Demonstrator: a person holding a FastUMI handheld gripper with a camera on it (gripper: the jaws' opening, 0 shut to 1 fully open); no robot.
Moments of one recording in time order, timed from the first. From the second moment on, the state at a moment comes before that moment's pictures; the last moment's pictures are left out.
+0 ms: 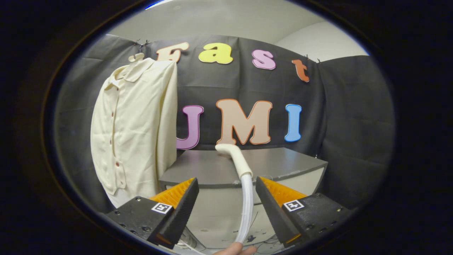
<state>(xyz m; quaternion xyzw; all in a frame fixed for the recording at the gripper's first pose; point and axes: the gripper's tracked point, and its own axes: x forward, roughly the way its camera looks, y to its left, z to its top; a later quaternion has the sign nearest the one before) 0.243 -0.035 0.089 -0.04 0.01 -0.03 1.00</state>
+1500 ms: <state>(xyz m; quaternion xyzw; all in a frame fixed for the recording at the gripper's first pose) 0.467 -0.071 0.045 0.00 0.34 -0.06 0.94</state>
